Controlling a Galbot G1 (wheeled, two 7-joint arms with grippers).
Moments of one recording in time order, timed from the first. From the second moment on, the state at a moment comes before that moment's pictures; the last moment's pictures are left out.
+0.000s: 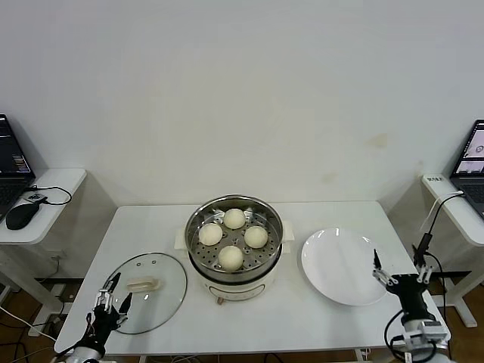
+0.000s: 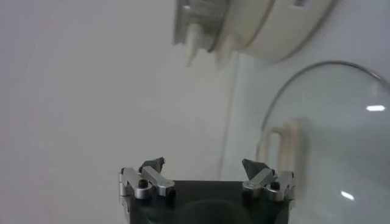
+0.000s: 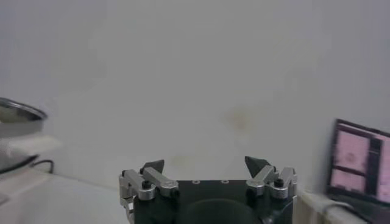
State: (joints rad) left arm 1.63 -1.14 -0.70 -1.78 1.04 -0.14 -0.13; right arm -1.59 1.24 0.80 1.95 0.13 0.17 0.05
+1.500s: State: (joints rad) left arm 1.33 -1.16 -0.57 -1.52 1.09 -0.09 -0.11; right arm -1.68 1.34 0.83 1.95 0.06 0.18 0.05
